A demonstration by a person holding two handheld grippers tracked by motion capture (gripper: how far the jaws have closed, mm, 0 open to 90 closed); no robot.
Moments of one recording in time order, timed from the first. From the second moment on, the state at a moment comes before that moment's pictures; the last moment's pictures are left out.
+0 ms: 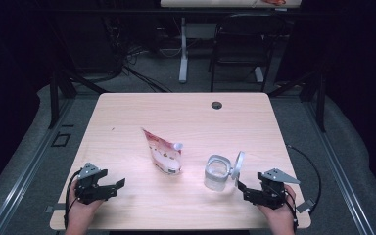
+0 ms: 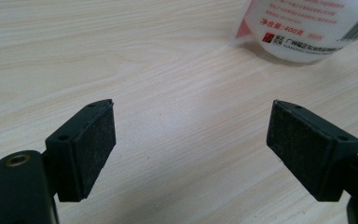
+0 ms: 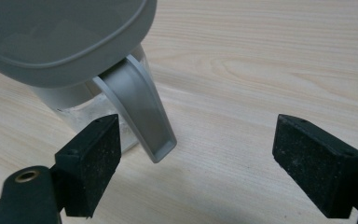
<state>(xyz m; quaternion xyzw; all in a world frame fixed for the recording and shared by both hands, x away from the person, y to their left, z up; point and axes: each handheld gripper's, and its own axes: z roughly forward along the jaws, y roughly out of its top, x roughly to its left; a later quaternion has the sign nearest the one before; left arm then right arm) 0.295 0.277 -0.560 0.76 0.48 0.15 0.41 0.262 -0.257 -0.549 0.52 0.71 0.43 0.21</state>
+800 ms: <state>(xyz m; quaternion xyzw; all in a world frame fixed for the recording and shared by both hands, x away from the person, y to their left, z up) 0.293 0.277 -0.560 0.76 0.48 0.15 0.40 0.286 -0.261 -0.551 0.54 0.70 0.43 0.19</state>
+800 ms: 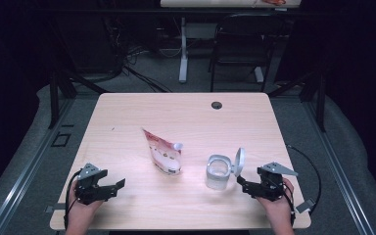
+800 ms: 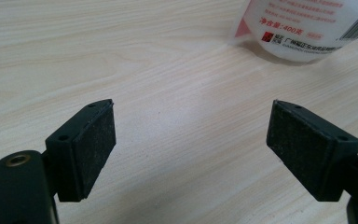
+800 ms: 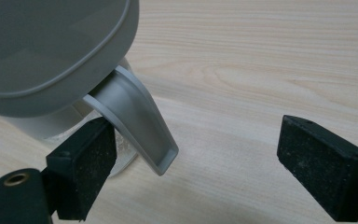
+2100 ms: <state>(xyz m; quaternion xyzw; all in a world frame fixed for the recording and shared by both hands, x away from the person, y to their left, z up) 0.295 0.277 -0.562 0.76 0.48 0.15 0.40 0.329 -0.243 -0.544 0.52 0.72 0.42 0.19</state>
